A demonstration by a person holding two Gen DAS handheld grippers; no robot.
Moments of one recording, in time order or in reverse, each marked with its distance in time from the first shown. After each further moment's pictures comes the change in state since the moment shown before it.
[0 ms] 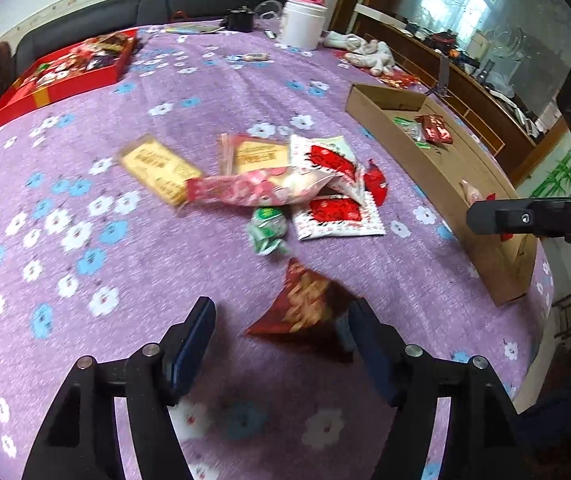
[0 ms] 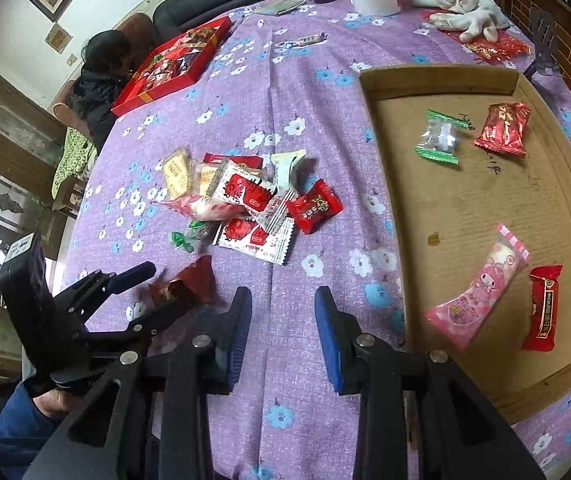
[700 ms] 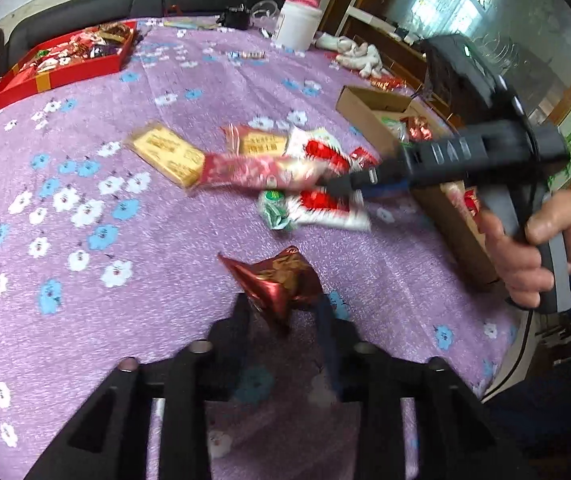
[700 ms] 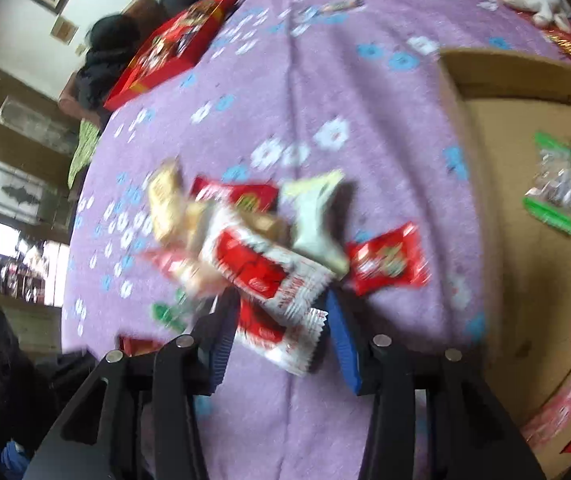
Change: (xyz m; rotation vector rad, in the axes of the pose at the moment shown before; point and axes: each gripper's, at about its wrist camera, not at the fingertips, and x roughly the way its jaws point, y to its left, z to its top) left arm -0.028 0.020 -0.015 -0.026 -0.002 -0.084; right arm 0.084 0.013 0.049 -0.051 0.139 0.130
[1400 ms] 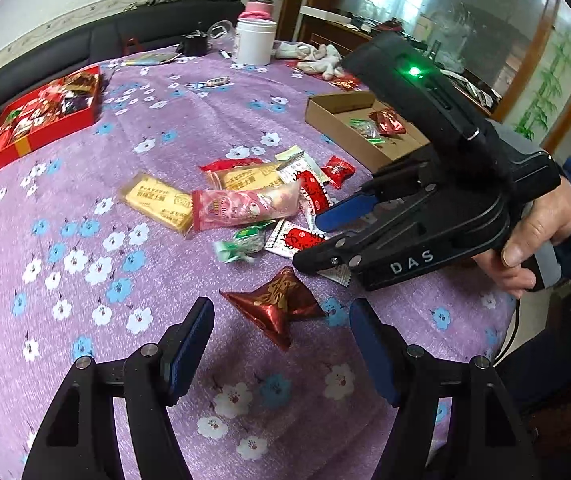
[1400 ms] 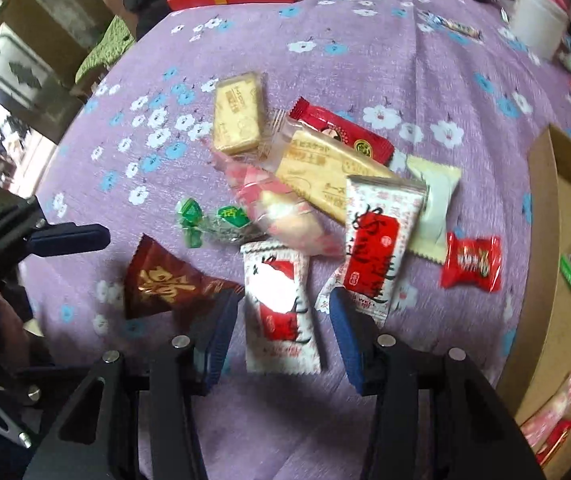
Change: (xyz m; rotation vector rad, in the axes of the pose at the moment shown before) left arm -0.014 -0.004 0.019 0.202 -0.005 -0.013; right arm 0.033 0.074 -0.003 -0.341 0.078 -0.193
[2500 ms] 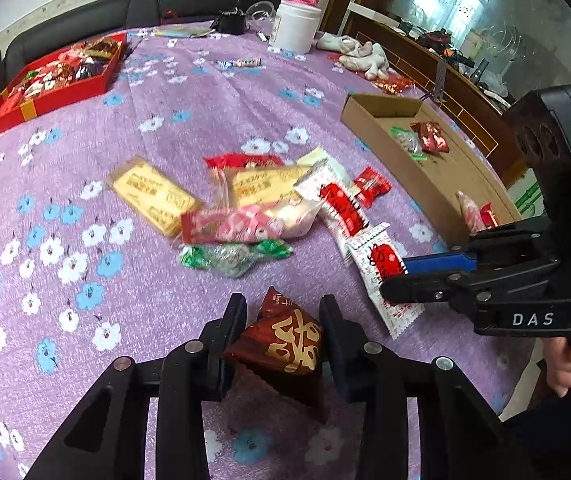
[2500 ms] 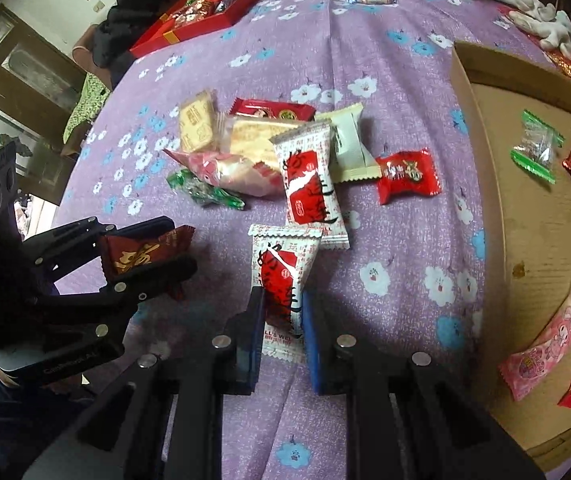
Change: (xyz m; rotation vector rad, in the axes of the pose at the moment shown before) left arm 0.039 -0.007 0.020 -0.169 0.019 0.065; right arm -0.038 -0.046 -0.057 0.246 -0.089 0.081
